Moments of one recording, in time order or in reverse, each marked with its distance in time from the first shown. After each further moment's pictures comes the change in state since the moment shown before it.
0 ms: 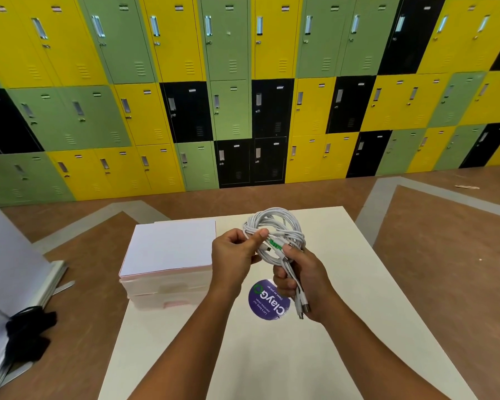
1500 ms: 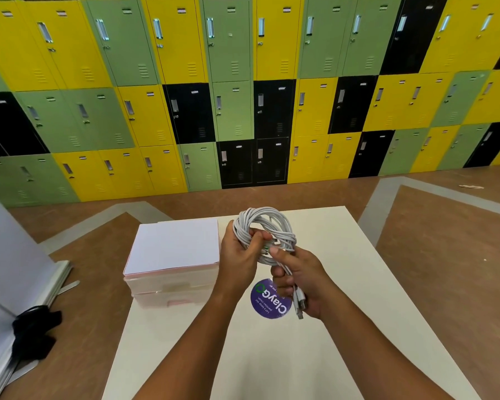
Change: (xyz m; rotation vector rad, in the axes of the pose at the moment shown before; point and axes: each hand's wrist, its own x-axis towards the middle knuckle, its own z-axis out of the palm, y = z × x) left_hand -0.006 -0.005 0.001 -0.034 -0.116 0.264; right_hand -0.012 -0.010 0.014 -0.106 0.016 0.072
